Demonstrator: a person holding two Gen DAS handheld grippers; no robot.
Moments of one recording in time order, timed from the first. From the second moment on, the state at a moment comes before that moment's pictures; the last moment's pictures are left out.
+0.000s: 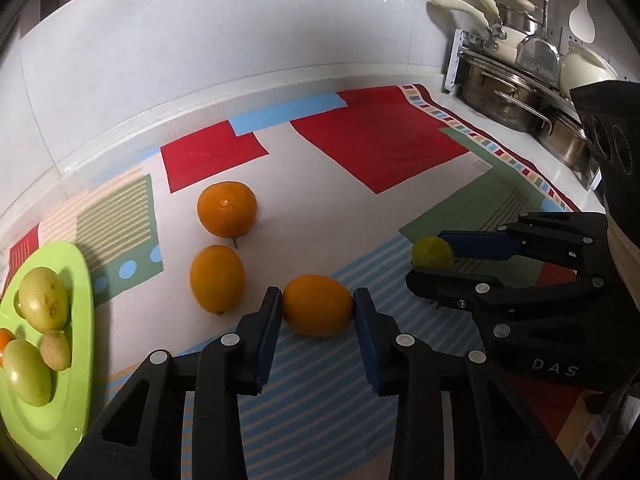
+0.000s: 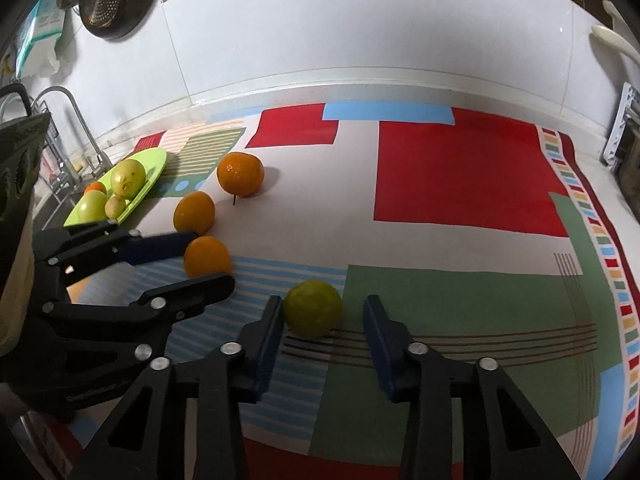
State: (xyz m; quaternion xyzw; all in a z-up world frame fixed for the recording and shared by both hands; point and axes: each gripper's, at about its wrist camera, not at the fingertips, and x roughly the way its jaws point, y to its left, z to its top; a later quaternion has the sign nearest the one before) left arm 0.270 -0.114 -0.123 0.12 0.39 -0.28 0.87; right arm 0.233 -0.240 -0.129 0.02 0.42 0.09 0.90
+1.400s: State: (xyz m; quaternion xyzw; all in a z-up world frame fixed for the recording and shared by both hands) left arm 0.157 -0.034 -0.028 0.05 0.31 -0.19 0.93; right arm 0.137 -0.187 -0.037 0.01 0.31 0.13 0.94
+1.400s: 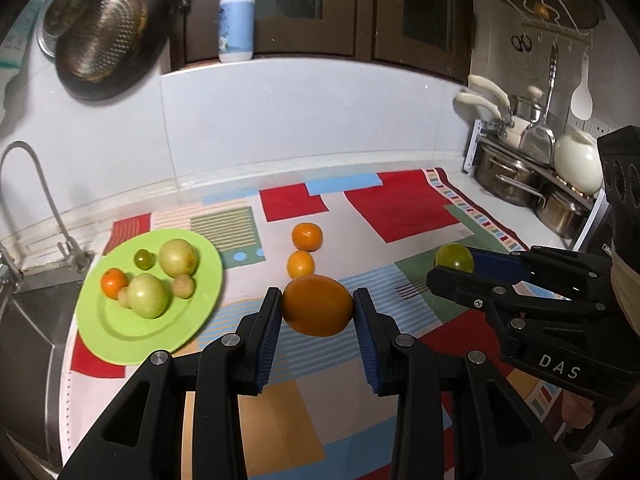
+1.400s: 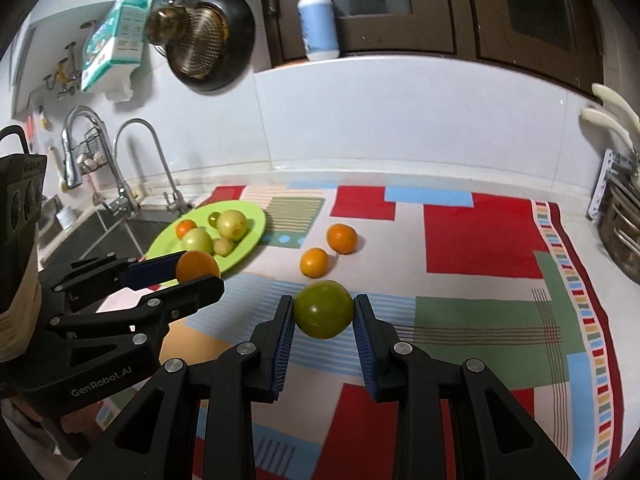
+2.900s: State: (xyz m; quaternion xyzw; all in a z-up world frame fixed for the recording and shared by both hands) left arm 0.183 0.122 -0.026 0.02 0.30 -0.07 0.95; right arm 0.193 -0.024 -0.019 -0.02 0.27 0.23 0.93
